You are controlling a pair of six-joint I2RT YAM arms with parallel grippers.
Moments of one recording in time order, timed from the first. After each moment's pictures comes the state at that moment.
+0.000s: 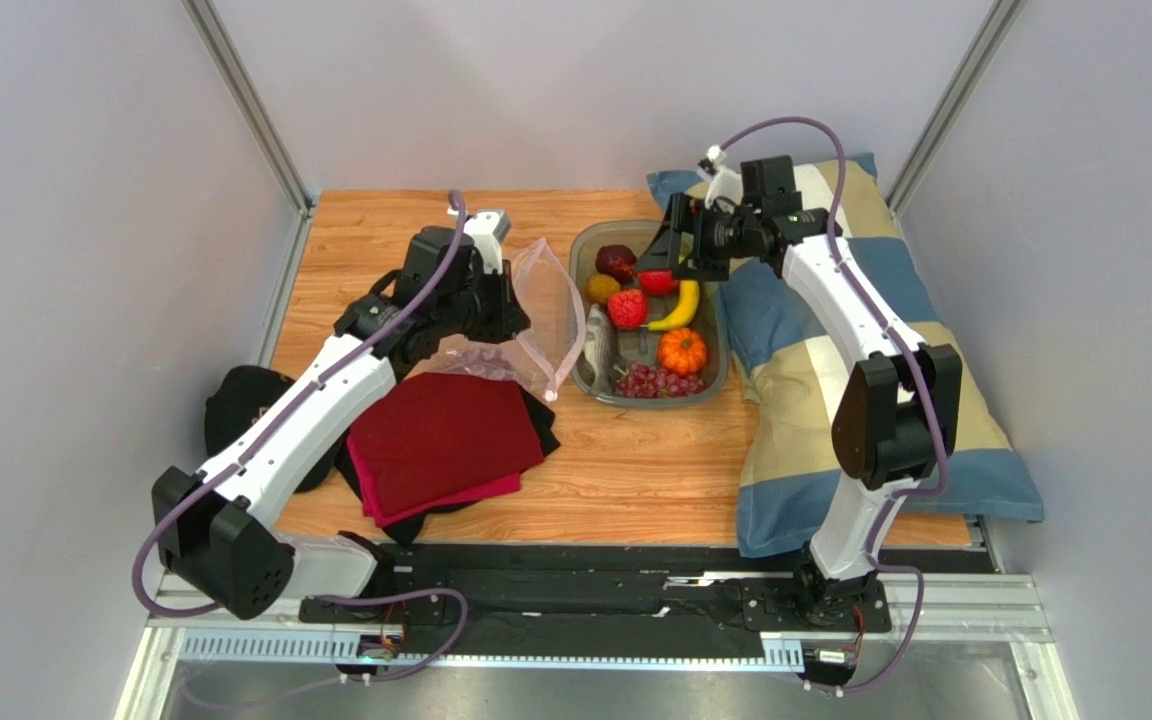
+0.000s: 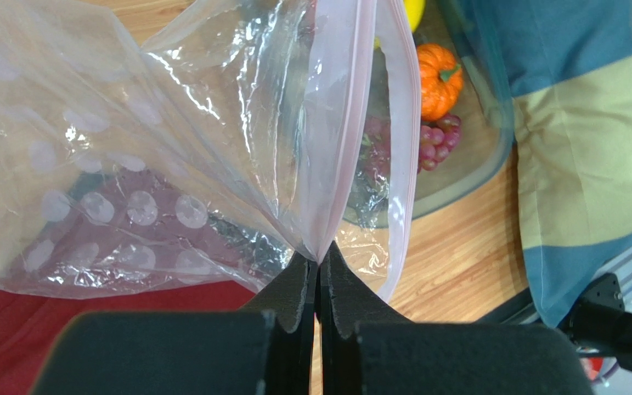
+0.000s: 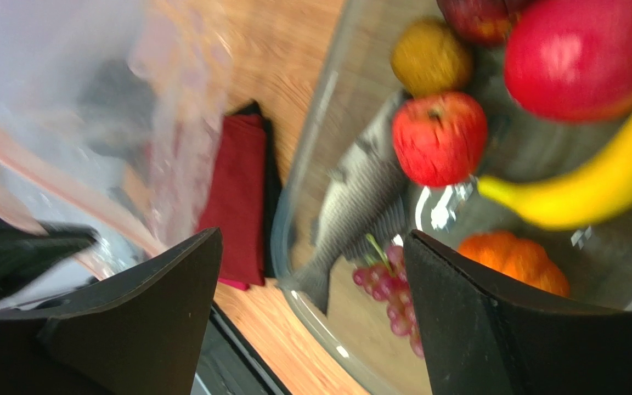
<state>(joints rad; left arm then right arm) -0.52 1.30 1.24 -0.55 0.13 -0.36 0.21 1.85 1.70 -0.57 -0.67 0.36</state>
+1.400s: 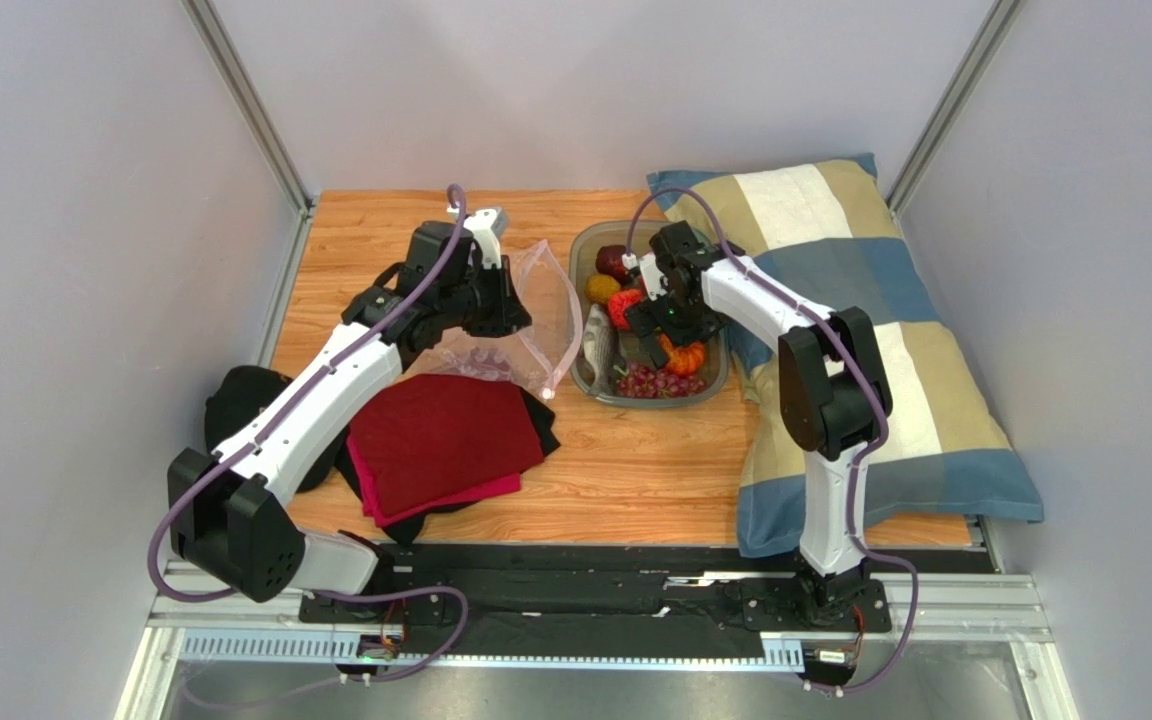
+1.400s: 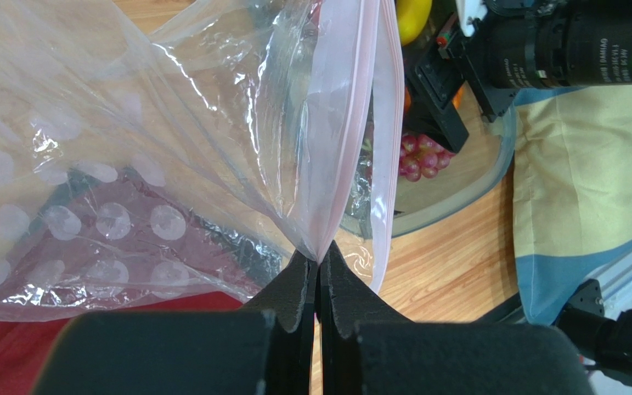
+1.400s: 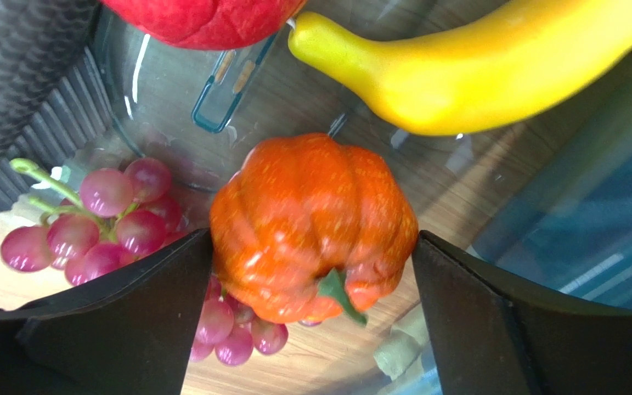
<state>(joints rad) -0.45 1.37 1.24 -0.51 0.19 -0.39 0.41 2.04 1.61 -0.83 0.00 -0.18</state>
